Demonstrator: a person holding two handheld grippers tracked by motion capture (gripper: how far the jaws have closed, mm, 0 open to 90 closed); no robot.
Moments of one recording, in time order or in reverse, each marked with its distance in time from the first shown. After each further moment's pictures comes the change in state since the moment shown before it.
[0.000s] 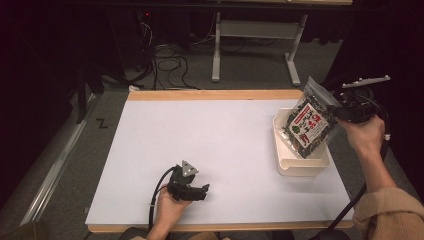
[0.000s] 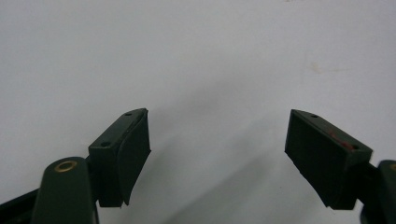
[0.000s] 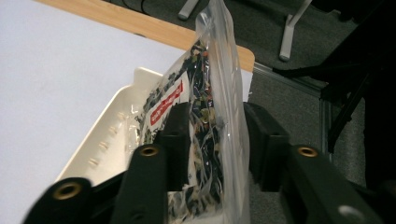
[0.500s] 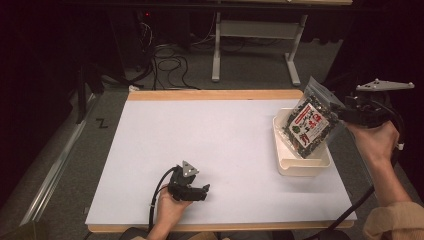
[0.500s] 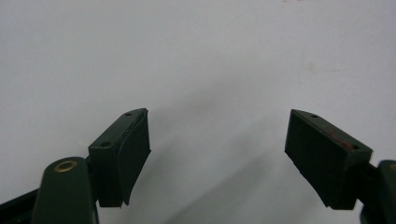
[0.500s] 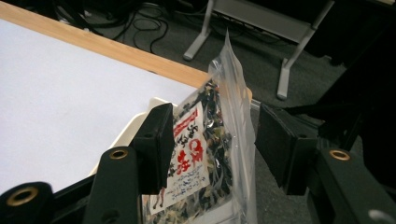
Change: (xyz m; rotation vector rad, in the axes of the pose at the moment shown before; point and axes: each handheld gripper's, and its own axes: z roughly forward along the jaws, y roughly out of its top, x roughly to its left) left arm -0.001 0.000 0.001 0.001 -0.007 -0.005; right arm 0.005 -0.011 -0.040 -0.171 0.013 -0.022
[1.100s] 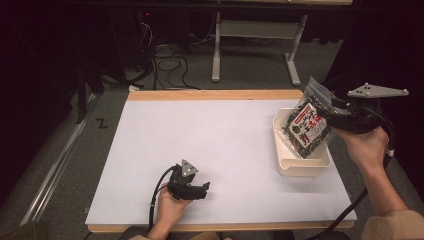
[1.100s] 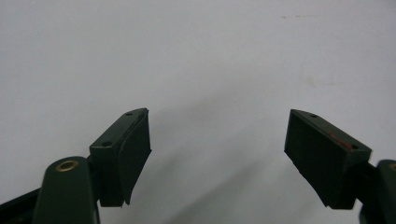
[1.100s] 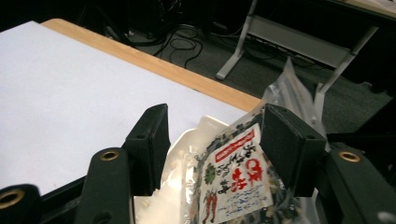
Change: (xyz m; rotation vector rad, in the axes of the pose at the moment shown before) left arm 0.000 0.003 -0.002 -0.042 0.011 0.006; right arm 0.034 0.002 -0.011 -0.090 0.130 -0.044
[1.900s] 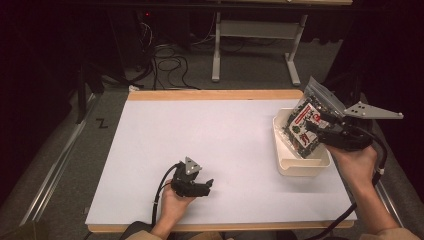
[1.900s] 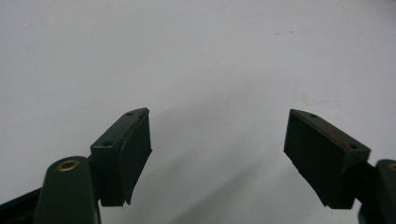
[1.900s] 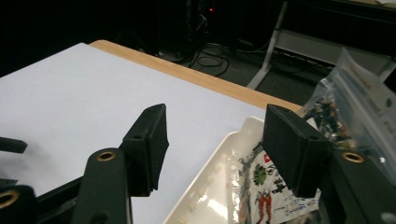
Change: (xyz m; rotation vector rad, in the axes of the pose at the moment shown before) left arm -0.003 0.008 0.005 -0.030 -0.007 0.021; right arm 0.030 -0.030 -0.006 -0.091 0.110 0.064
